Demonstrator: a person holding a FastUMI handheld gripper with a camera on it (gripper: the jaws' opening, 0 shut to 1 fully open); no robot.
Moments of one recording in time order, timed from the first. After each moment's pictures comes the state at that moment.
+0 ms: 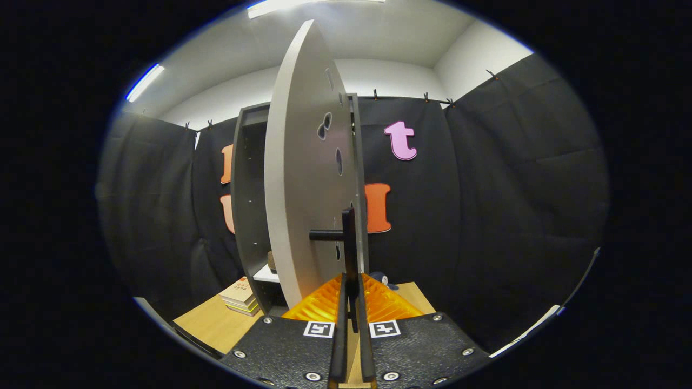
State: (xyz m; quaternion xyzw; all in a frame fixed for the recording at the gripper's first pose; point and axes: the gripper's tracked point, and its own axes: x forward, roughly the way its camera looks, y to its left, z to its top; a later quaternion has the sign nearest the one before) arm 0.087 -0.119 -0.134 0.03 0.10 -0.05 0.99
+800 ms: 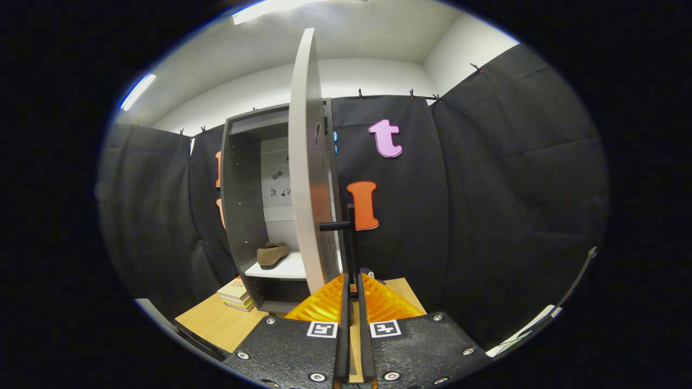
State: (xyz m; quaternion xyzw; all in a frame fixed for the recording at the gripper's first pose) arm 0.047 -0.168 -0.131 0.03 0.10 -0.06 0.99
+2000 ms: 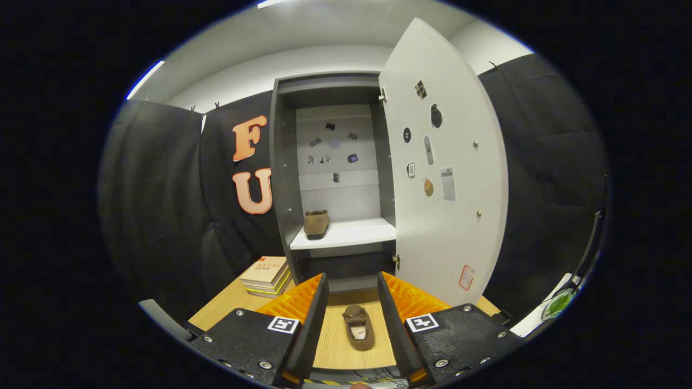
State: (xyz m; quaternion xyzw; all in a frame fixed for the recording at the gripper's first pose) arm 0.041 0.042 -0.231 0.03 0.17 -0.06 0.98
